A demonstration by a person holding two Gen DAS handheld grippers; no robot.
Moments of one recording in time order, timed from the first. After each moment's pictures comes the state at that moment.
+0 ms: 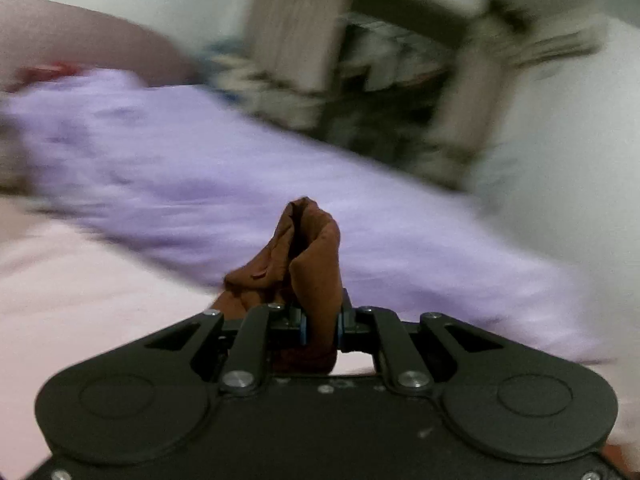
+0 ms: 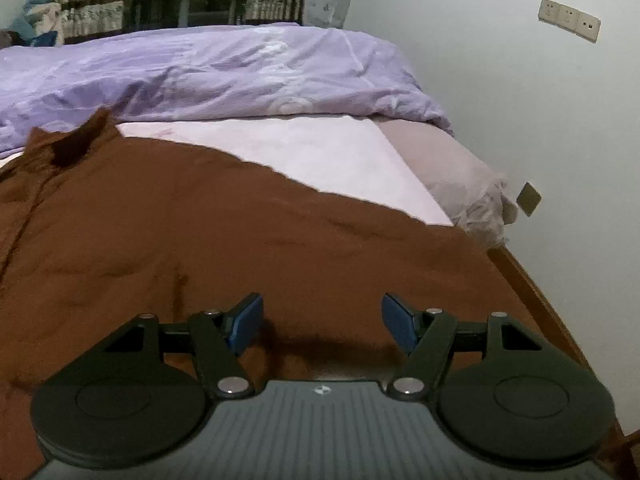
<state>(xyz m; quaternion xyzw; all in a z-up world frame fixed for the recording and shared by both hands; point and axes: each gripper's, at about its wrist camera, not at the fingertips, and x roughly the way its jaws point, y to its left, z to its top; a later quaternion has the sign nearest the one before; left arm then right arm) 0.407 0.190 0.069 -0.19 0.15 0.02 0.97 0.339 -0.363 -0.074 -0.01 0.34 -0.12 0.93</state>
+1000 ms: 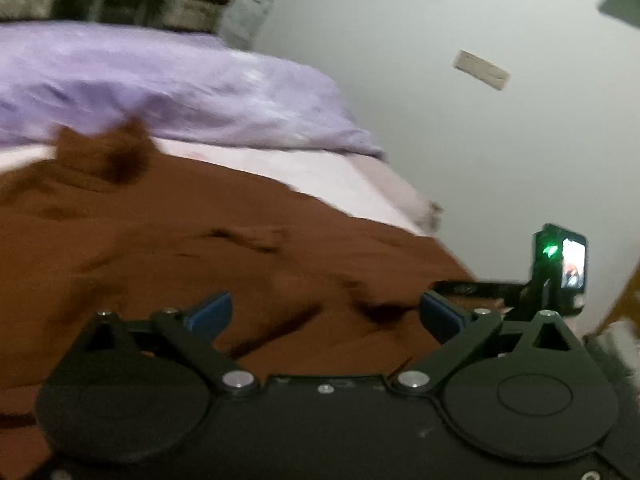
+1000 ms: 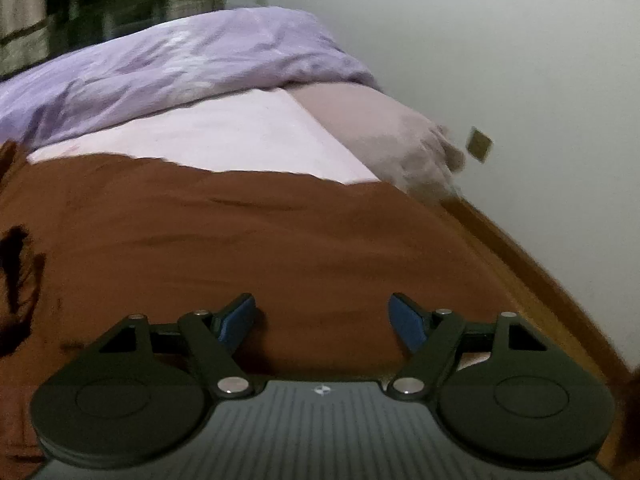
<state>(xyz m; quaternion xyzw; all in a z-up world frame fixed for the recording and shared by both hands) 0.412 -0.094 -0.064 -0.09 0.31 -0.31 0.90 0.334 -0.440 -0.109 0.10 0.36 -0.20 0.90</state>
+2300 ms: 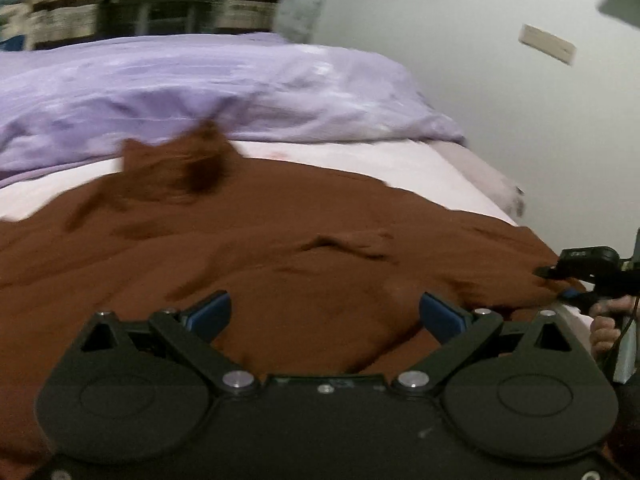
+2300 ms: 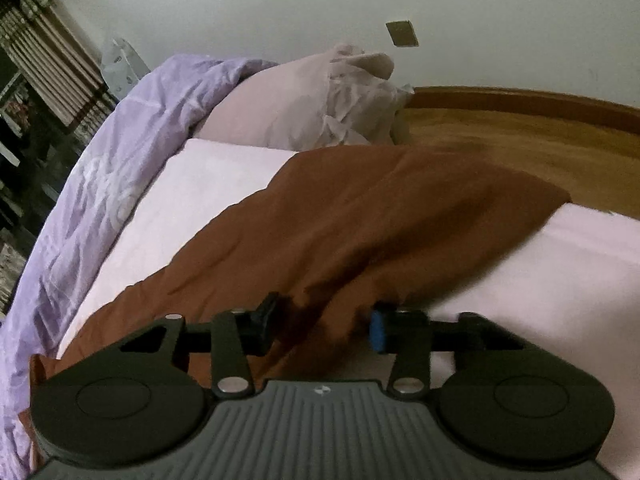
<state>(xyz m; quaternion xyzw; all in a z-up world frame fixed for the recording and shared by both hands) 0.462 -0.108 -0.071 -0.03 0.33 -0.23 0.92 0.324 -0.502 -0.147 0.39 0.28 -0.24 0.84</state>
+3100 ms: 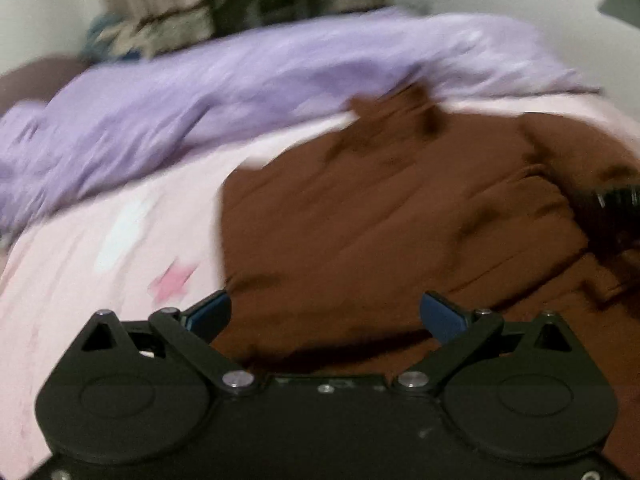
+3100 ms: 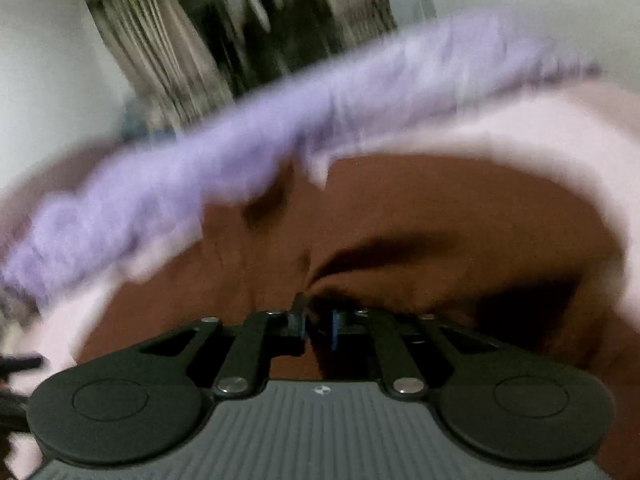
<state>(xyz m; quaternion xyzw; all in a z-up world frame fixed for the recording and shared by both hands) 0.392 0.049 -0.081 0.07 0.37 0.00 0.93 0.379 -0.250 -0.124 0.18 0.32 0.09 0.93</state>
